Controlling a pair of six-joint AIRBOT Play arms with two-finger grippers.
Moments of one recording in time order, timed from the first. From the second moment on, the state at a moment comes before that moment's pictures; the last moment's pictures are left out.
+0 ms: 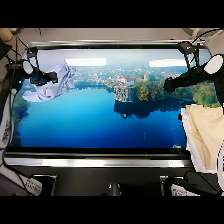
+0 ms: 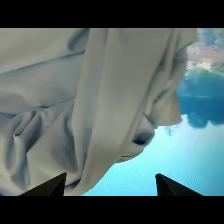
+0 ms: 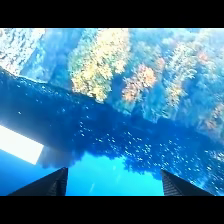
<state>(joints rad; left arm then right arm) 0.02 -1.81 1.80 1.55 -1.08 -1.73 -0.04 -1.38 1.53 -1.35 1.20 1.10</state>
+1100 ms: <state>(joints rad) -0.34 -1.22 1.93 1.50 -1.07 -1.50 -0.04 -1.05 1.73 -1.43 1.19 0.95</state>
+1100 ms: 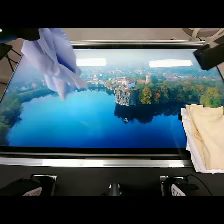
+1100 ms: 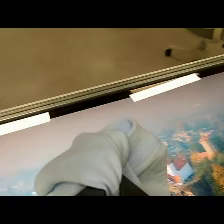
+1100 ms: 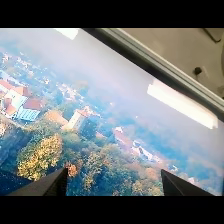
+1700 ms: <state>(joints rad) -0.75 -1.32 1.29 1.39 -0.93 -1.71 -0.04 -0.92 1.74 -1.50 1.67 0.96</state>
